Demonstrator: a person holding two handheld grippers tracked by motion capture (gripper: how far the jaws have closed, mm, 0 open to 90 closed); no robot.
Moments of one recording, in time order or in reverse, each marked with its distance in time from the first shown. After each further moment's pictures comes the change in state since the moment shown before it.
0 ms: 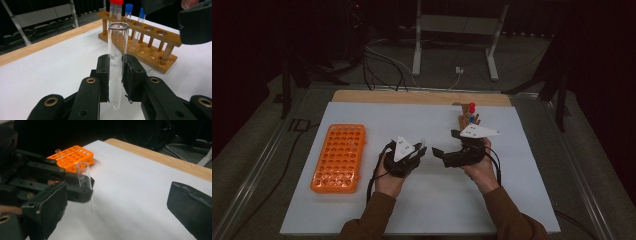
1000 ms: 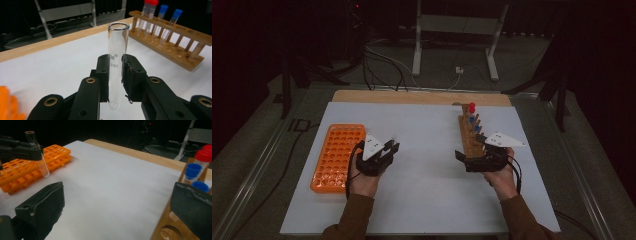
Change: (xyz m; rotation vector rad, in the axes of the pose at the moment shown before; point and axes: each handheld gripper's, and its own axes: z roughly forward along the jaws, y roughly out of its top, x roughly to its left) left arm 0.050 -0.019 -0.047 -0.002 0.125 -0.078; right arm -0.030 -0.033 -0.044 -0.039 -0.135 0.027
